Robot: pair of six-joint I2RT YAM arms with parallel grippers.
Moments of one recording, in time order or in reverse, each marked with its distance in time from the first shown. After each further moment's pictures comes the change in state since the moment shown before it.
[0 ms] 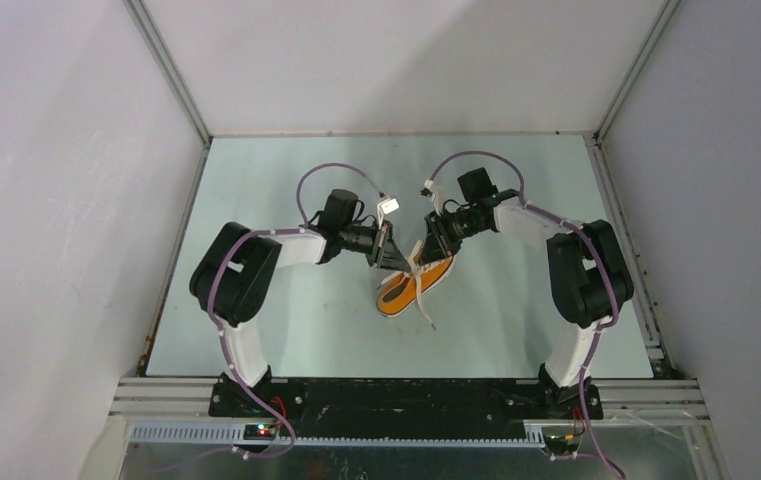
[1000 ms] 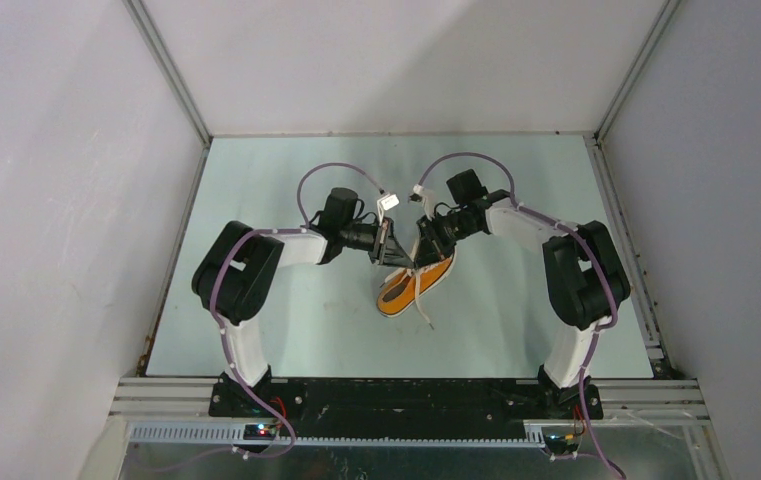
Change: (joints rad) left arm -0.002 0.016 0.002 0.090 0.034 -0.094; right arm 0.061 0.000 0.021 -0.029 0.084 -0.014
